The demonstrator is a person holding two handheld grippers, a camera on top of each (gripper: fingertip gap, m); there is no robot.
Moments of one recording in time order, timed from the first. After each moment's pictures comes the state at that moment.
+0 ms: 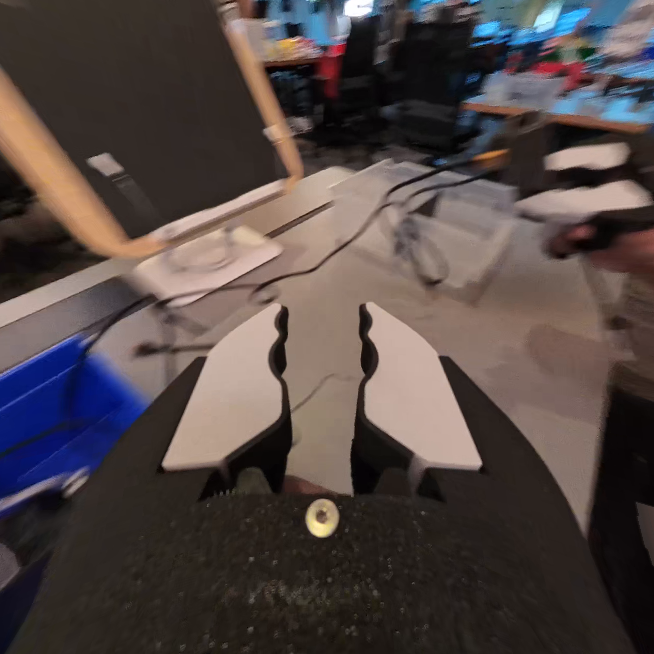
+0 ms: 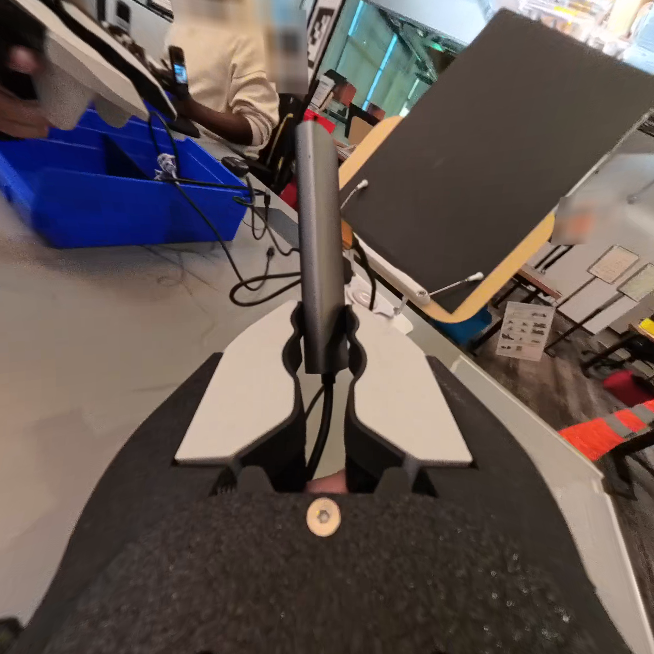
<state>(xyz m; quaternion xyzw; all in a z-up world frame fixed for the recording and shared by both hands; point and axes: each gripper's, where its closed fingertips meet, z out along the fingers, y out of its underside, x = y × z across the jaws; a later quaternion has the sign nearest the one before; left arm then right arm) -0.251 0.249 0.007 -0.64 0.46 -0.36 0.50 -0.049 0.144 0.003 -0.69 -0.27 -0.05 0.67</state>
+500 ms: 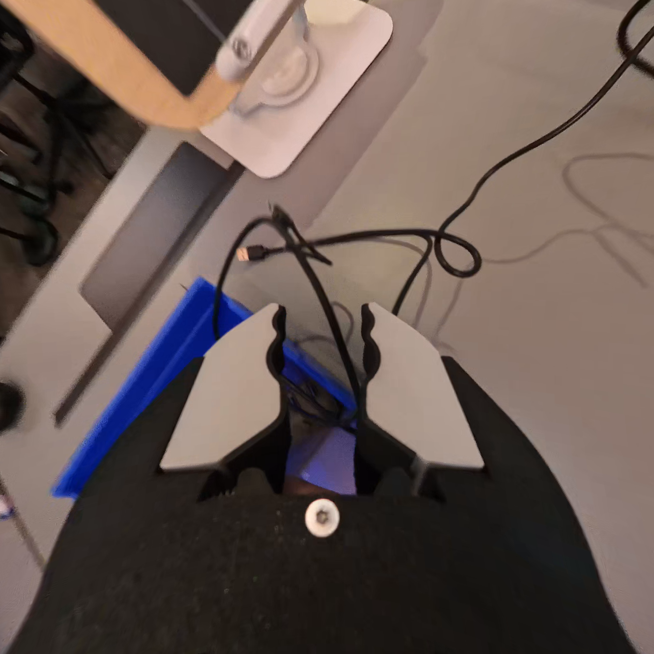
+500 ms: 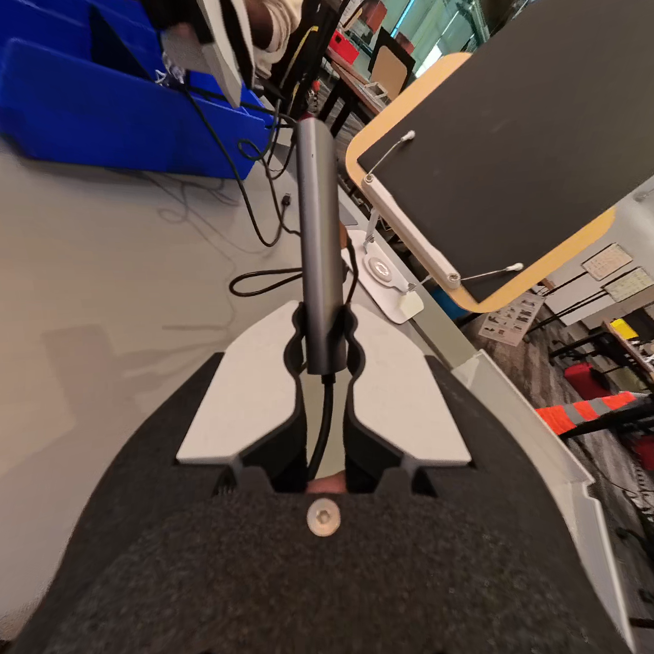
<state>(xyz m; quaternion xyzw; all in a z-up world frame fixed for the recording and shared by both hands) -0.269 0.381 -0.063 -0.73 0.58 -0.10 0.35 -0.079 0.162 -0.040 -0.72 -0.32 -0.12 0.61</state>
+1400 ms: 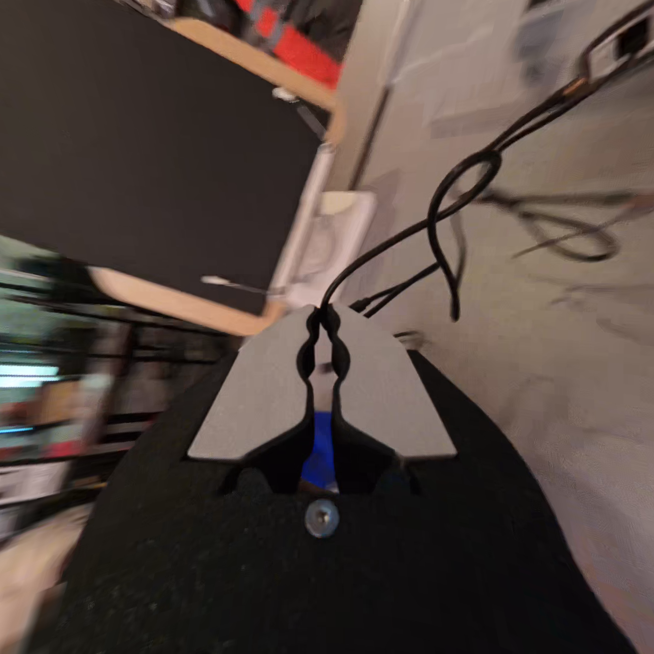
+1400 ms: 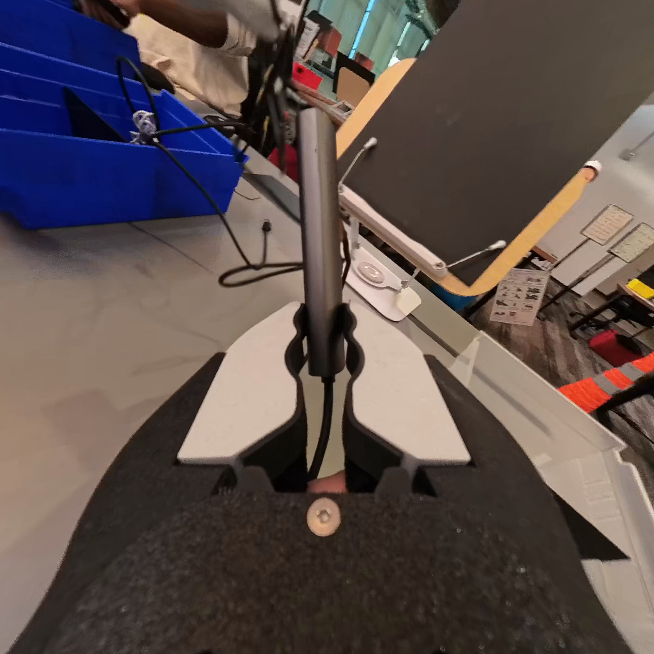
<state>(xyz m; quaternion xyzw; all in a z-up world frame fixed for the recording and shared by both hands) -0.183 0.295 0.044 -0.54 0.67 0.03 0.50 -0.066 0.161 -0.028 -0.72 -0.24 -0.08 0.65</state>
